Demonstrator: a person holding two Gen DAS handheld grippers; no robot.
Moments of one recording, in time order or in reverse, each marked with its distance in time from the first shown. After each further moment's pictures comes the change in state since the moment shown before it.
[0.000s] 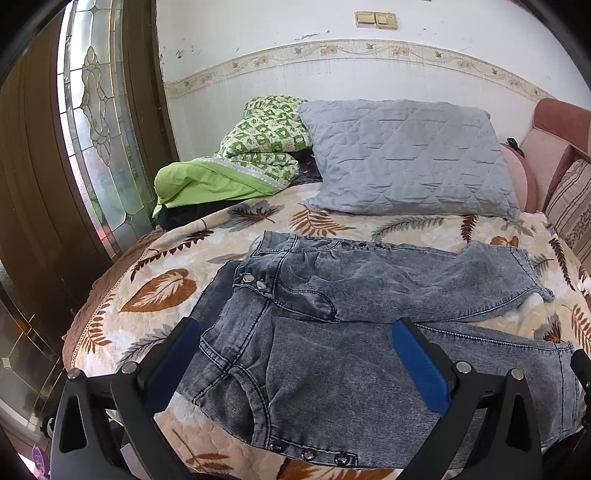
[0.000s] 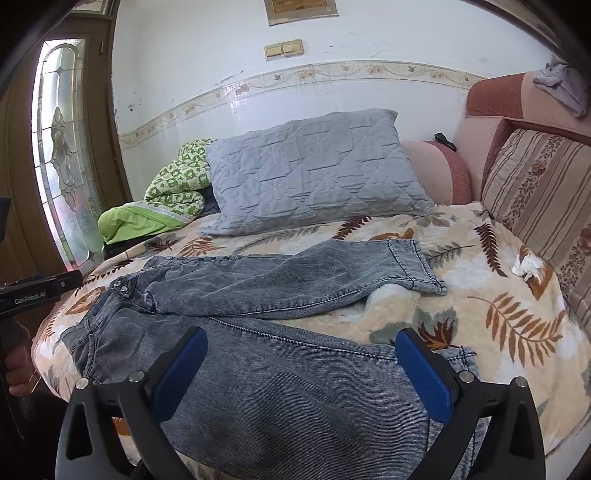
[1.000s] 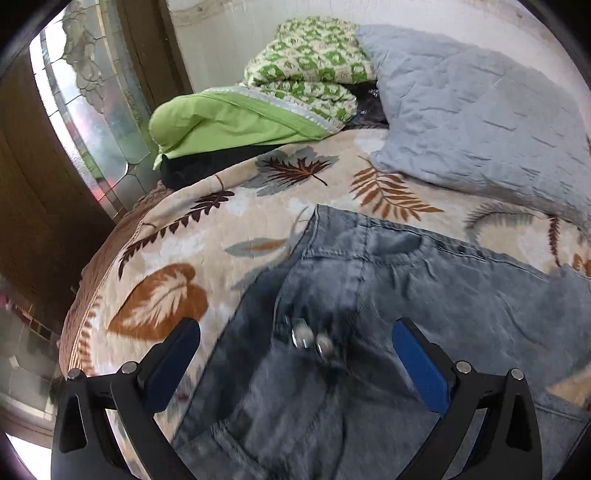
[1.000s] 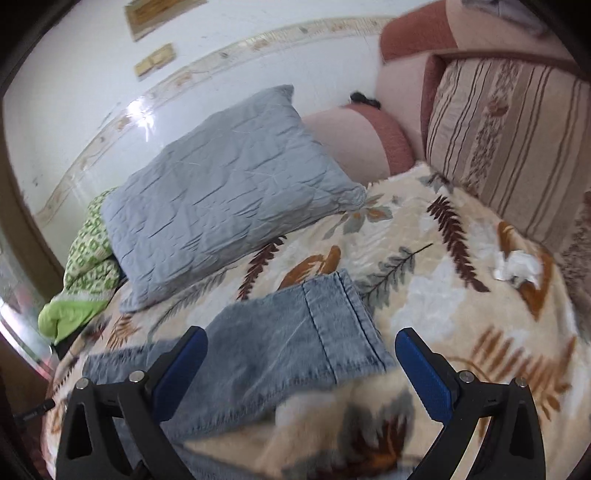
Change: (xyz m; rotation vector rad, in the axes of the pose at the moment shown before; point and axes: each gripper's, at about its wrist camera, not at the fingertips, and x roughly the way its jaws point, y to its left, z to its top) left arm 0.181 0.062 0.071 -0.058 0.307 0.099; right arm 0.145 -0.155 0.113 0.370 0.090 -0.124
